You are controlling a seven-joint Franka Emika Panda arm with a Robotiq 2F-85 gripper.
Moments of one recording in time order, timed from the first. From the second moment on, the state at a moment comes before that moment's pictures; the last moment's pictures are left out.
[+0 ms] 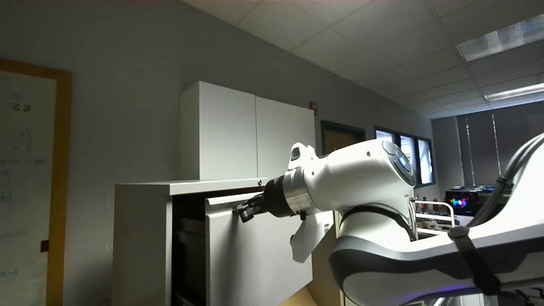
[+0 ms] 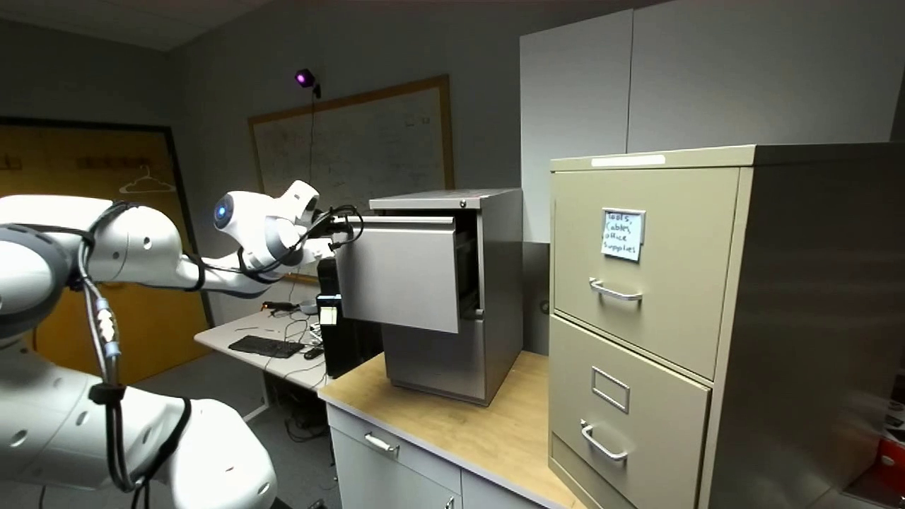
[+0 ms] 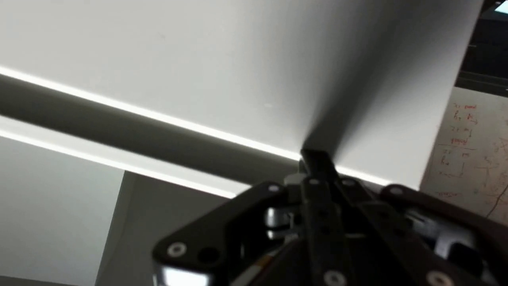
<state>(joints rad) -0.19 -0.77 0.56 -2.54 -0.19 3.17 0.29</state>
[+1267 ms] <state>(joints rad) -0.10 -0.21 0.42 -2.13 -0.13 3.14 0.24</state>
